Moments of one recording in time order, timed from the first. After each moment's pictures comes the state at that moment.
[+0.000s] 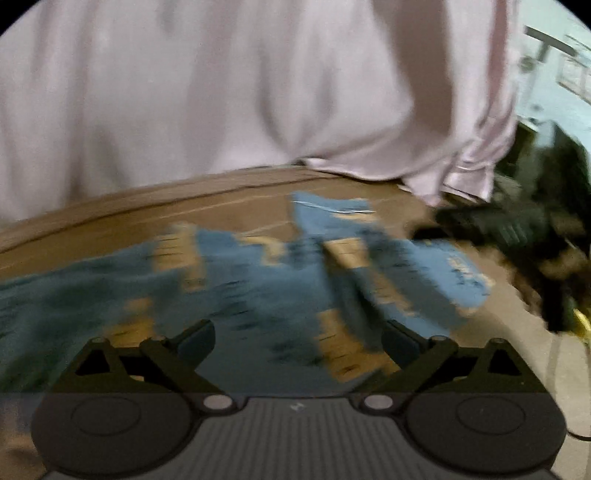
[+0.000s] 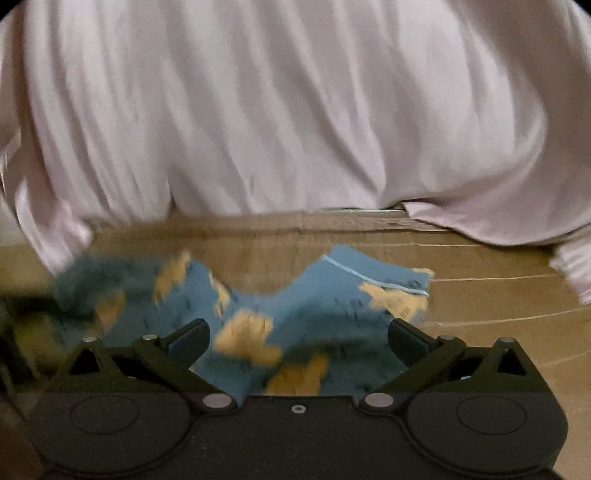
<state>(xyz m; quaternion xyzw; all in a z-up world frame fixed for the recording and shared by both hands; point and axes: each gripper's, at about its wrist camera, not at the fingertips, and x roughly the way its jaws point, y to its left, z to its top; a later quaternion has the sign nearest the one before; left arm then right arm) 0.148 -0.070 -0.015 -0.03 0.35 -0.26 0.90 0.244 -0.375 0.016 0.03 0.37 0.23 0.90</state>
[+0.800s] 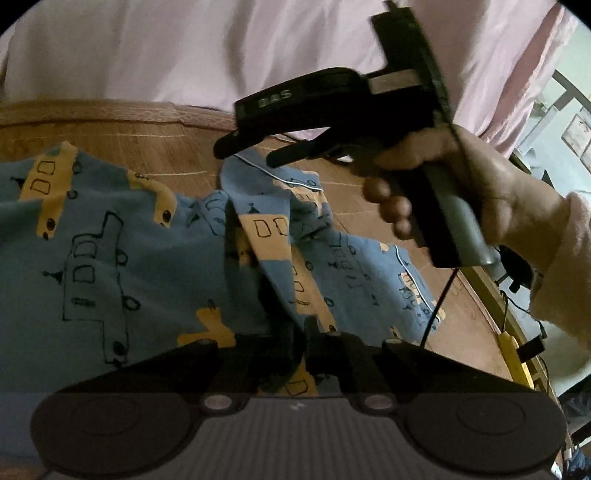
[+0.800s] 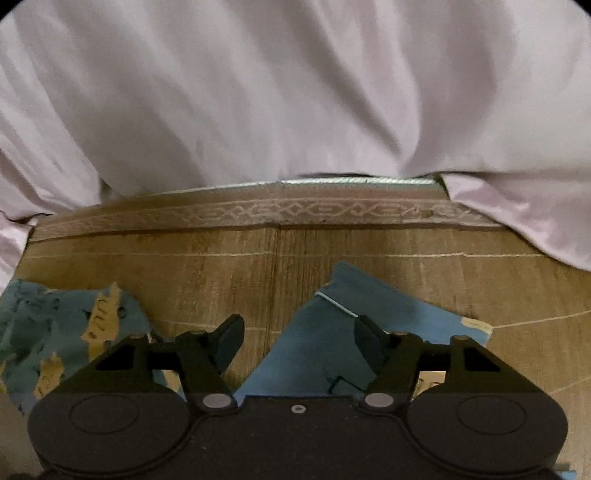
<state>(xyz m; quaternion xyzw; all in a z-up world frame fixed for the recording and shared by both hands) 0.175 -0.133 -0.058 -0.17 0.41 -0.28 0.85 0.388 -0.294 -0.024 -0.02 0.52 0.19 0.83</state>
